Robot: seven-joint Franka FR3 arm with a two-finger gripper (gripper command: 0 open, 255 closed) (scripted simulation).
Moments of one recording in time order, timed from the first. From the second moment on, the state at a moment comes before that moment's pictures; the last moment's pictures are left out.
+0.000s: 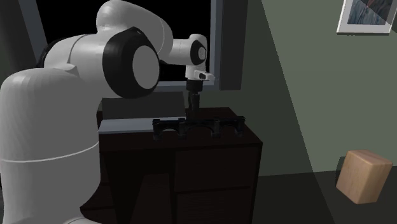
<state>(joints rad) -0.26 0.18 -0.10 -1.52 0.06 1.58 1.01</state>
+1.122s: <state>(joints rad) -0.28 0.25 -0.11 -1.57 0.07 1.76 1.04</state>
